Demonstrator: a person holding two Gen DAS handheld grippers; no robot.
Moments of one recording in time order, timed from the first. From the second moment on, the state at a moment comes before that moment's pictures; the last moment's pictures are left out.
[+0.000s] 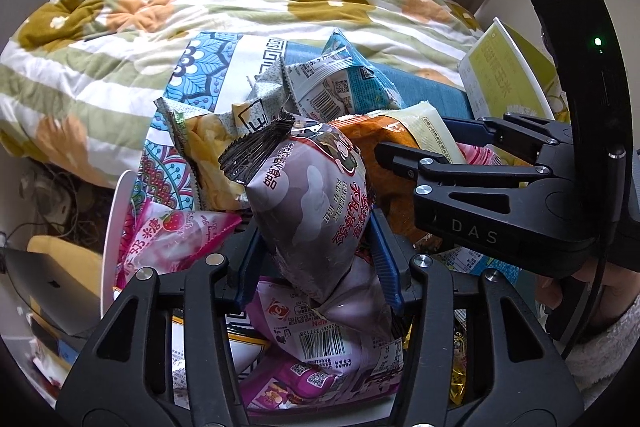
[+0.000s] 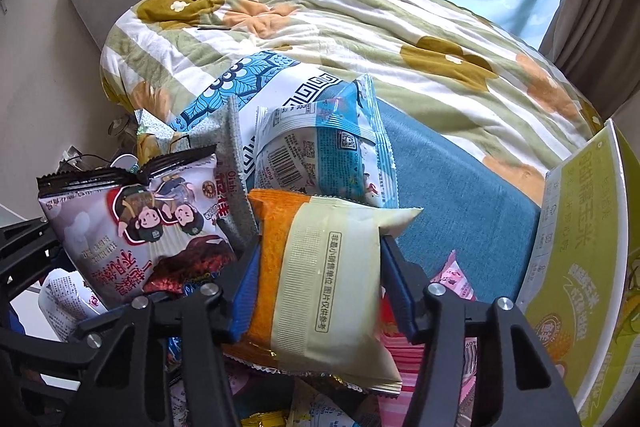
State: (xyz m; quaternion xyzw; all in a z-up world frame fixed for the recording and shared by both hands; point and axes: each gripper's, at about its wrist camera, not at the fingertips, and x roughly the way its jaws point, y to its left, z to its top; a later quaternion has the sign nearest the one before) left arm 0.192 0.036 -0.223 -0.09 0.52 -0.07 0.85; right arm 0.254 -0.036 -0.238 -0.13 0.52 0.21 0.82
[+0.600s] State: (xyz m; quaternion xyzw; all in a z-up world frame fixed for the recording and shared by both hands) left arm 0.185 0.026 -0.136 -0.06 0.45 -0.10 0.88; right arm 0.228 -0.074 -0.137 -0.03 0.45 0.20 0.87
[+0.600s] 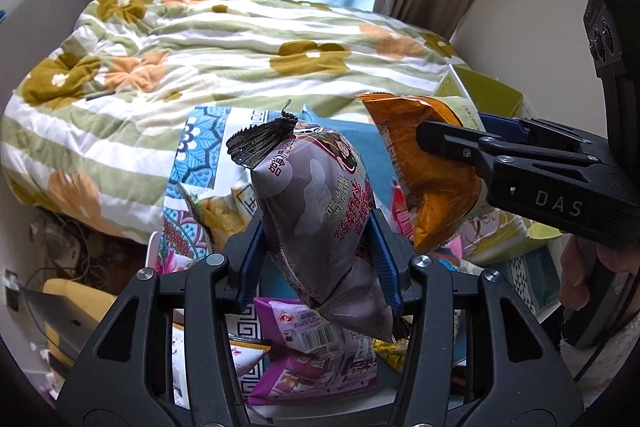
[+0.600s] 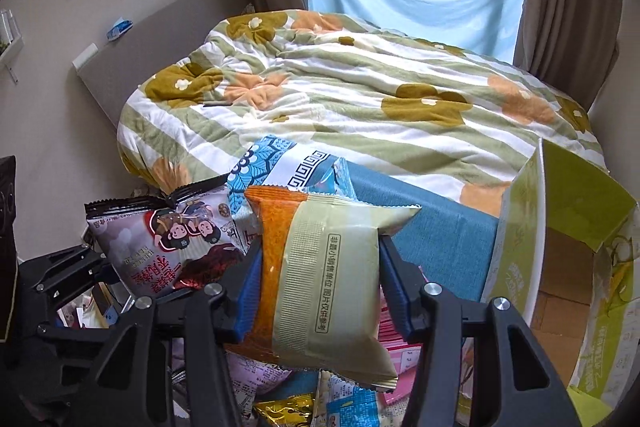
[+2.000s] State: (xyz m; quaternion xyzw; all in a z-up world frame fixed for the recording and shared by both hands) left arm 0.377 -0.284 -0.180 0.02 0.53 -0.15 0.83; right arm 0.305 -0.403 -0.149 0.06 0.47 0.05 0.88
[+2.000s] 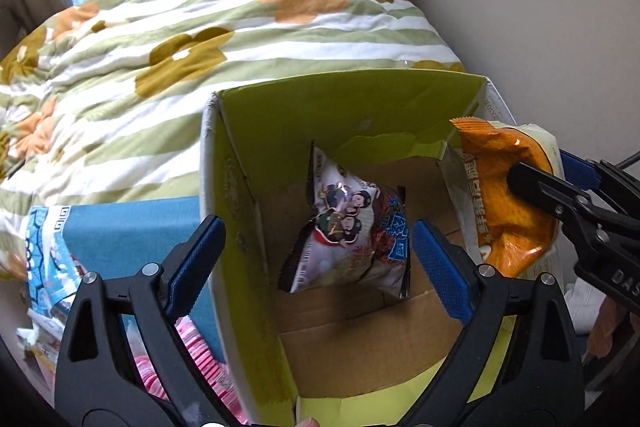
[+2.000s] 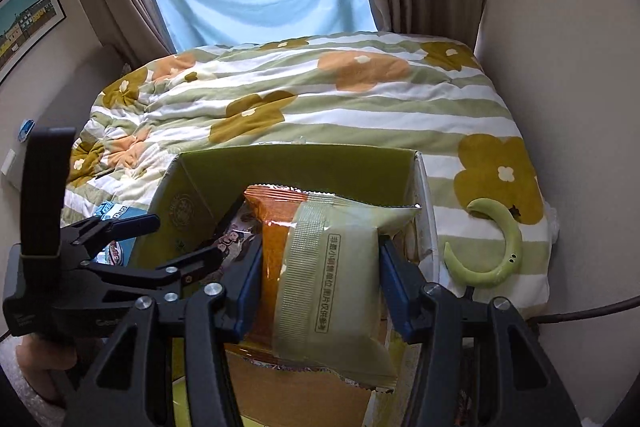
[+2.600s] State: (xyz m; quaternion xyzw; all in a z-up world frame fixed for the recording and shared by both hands) left arm 0.314 -0.236 -0.137 0.01 0.49 -0.09 0.87; right arm 0.337 -0.399 -0.170 0.05 0.48 0.04 0.88
